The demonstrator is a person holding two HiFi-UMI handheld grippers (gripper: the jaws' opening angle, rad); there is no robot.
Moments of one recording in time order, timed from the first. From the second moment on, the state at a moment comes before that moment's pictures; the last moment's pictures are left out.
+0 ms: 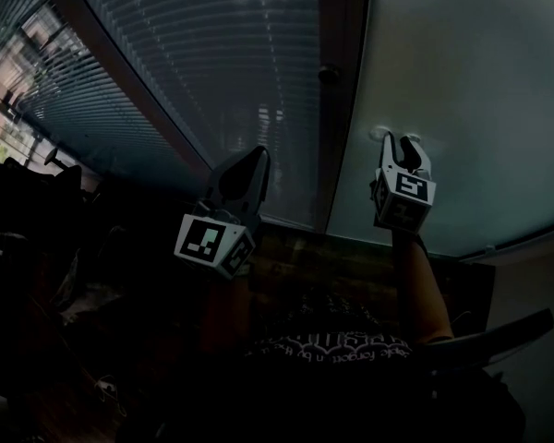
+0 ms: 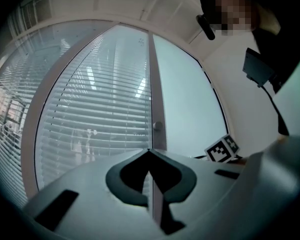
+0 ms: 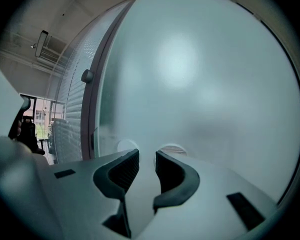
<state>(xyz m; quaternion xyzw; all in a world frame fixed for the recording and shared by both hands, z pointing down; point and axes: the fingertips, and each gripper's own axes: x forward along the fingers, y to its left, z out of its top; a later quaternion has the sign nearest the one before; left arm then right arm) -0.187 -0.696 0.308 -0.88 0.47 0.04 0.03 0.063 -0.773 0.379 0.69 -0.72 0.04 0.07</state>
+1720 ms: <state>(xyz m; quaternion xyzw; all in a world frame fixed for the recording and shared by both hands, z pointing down) -0.168 -0.690 0.299 -0.89 0.45 0.03 0.04 0.066 -0.795 0.378 0.69 -0.72 0.04 0.06</state>
